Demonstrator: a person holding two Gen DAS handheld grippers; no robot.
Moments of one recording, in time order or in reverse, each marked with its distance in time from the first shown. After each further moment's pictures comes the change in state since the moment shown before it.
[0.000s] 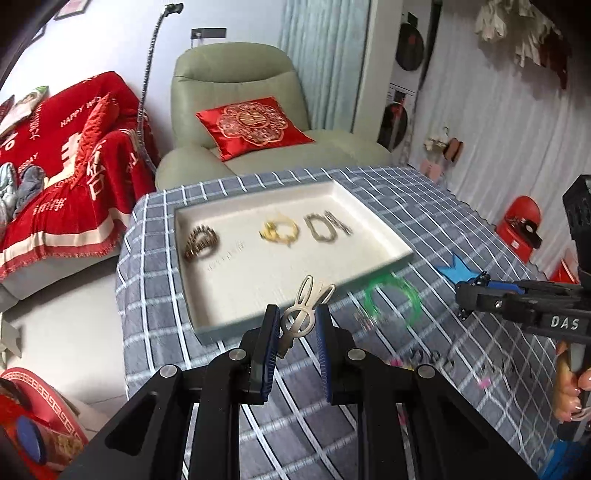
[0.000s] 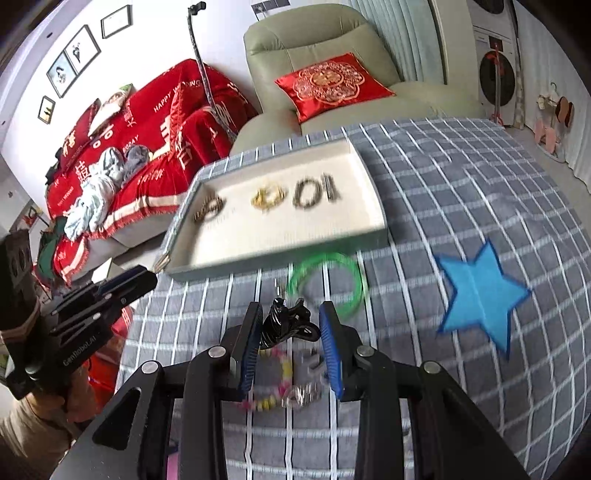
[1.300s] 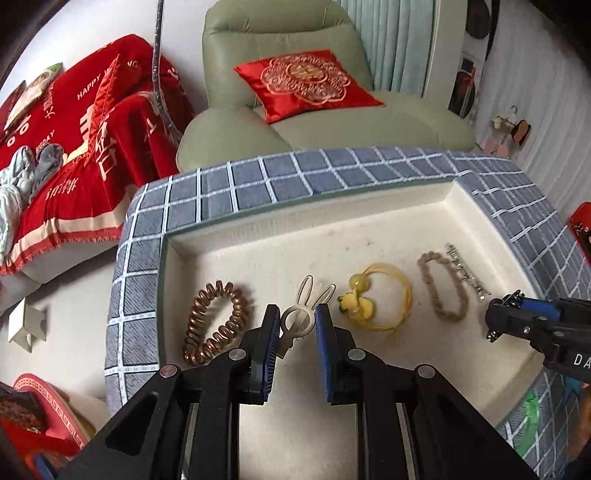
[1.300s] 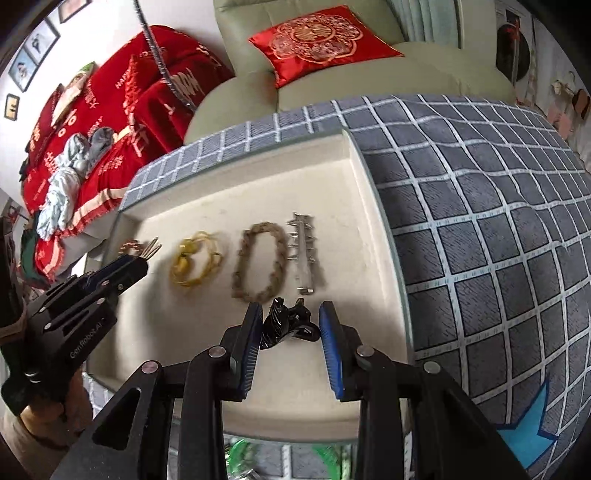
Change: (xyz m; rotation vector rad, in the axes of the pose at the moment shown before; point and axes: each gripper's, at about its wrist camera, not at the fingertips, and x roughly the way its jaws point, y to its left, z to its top) left arm 0.170 0.047 0.073 -0.065 0.183 0.203; right arm 0.162 -0.045 0.108 0.040 0.188 -0.048
